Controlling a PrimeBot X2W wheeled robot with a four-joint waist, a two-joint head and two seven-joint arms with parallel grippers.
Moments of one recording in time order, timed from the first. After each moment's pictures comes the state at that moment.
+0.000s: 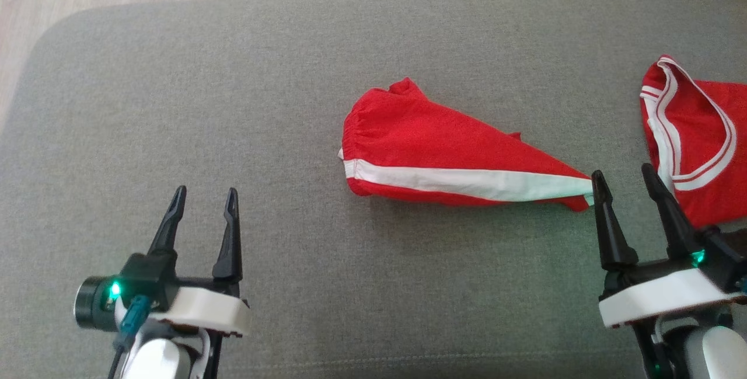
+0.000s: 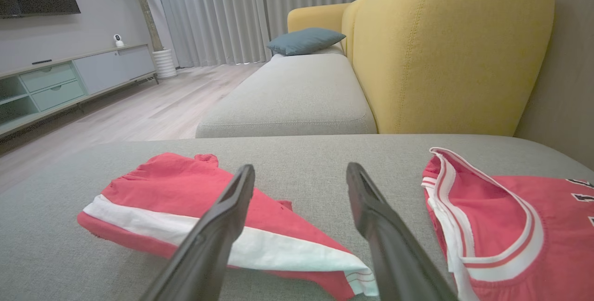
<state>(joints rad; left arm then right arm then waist) -0.02 0.19 -0.27 0.07 -0.18 0.15 -0.26 0.06 -0.13 0.03 -0.10 0.21 0.12 -0.02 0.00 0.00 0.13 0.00</state>
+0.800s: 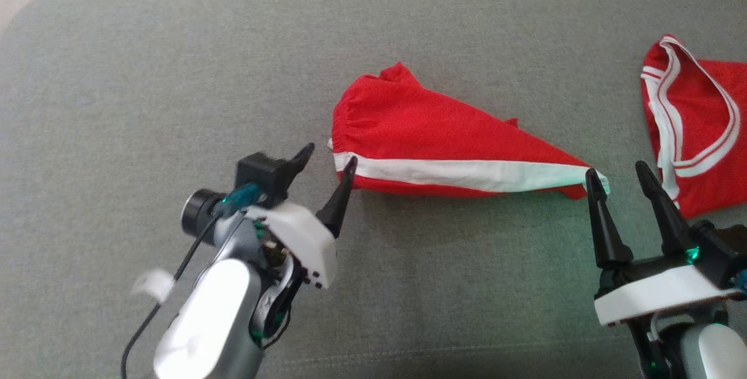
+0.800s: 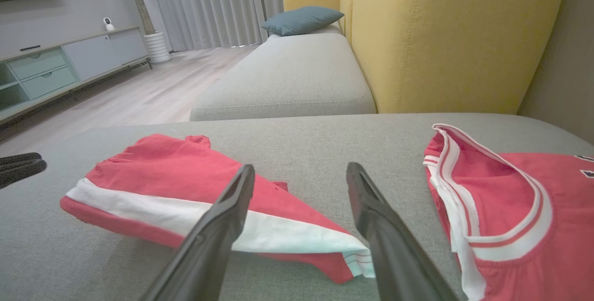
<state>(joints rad) -0.29 0.09 -0.46 0.15 -0.26 0.00 0.13 0.05 -0.13 0.04 -0.10 0.21 0.12 0.00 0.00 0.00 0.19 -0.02</state>
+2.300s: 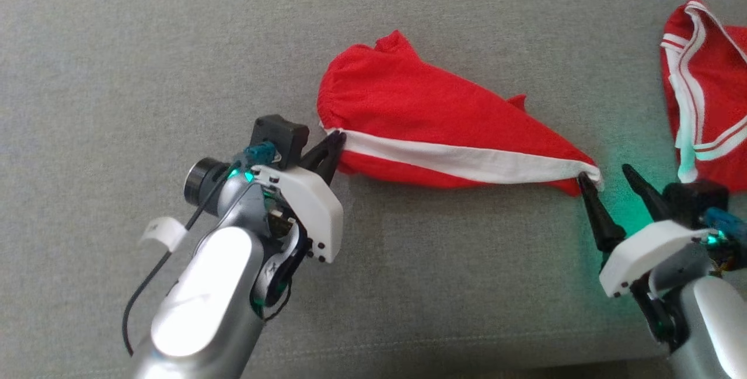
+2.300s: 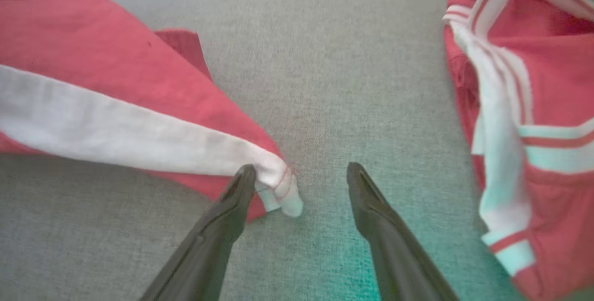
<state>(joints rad) -0.40 0.11 -0.51 0.16 -0.29 0.02 0.30 -0.14 -0.26 0.11 0.23 0.28 0.12 0.11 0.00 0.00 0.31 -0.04</state>
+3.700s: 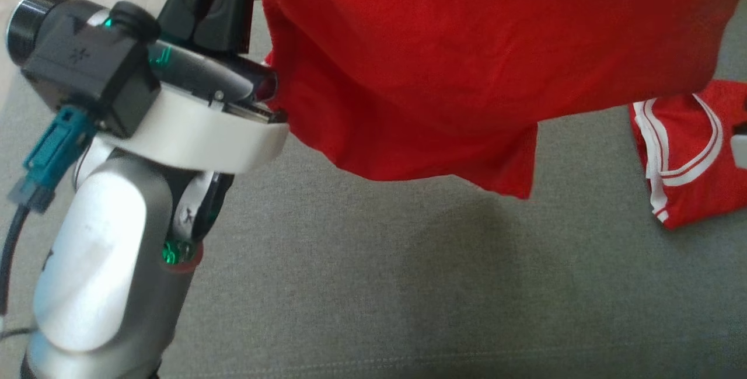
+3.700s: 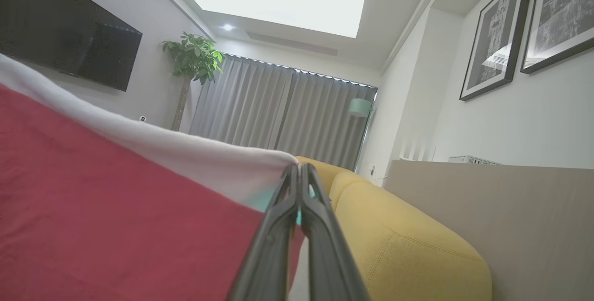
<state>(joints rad) -0.59 0.20 -0.37 -0.32 -0.21 0.10 0.08 -0.38 -0.41 -0.01 -0.41 0.27 0.12 0.17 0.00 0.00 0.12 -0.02</state>
